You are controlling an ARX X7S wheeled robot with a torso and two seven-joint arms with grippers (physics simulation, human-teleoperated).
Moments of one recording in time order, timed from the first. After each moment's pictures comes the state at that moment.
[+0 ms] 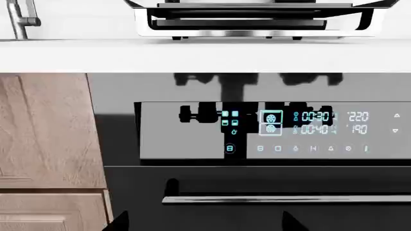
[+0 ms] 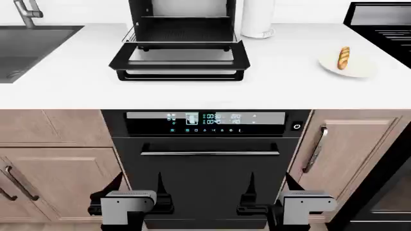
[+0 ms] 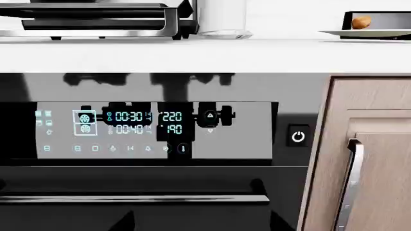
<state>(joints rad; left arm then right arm) 0.00 0.00 0.00 0.00 0.00 0.00 0.00 0.00 0.00 0.00 0.00 0.00 0.00 0.00</state>
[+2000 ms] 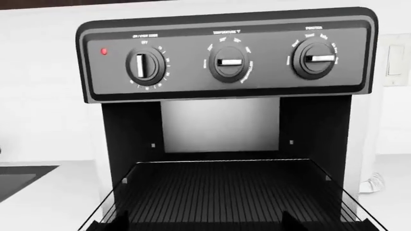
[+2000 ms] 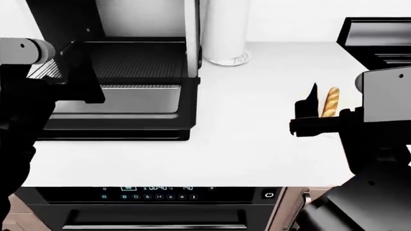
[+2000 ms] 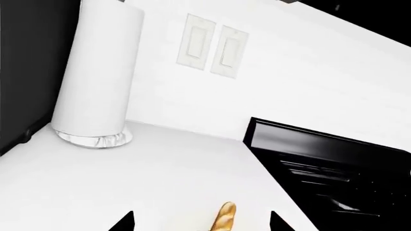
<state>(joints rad) -0.81 -0.35 -0.25 0.71 -0.46 -1.41 -0.08 0.78 0.06 -0.31 -0.79 -1.27 1.55 -0.88</state>
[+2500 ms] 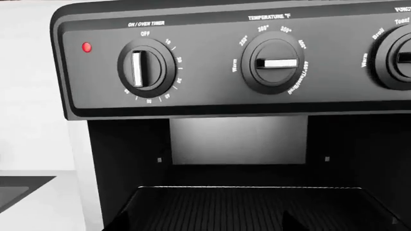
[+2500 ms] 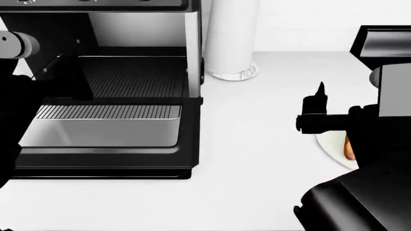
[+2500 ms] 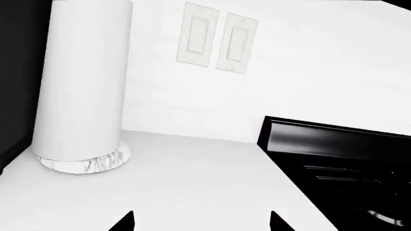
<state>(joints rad) -0.85 -0.39 -0.28 0.70 -0.48 -1.46 -0.08 0.83 0.03 -0.25 -0.74 -1.40 1.57 -1.04</state>
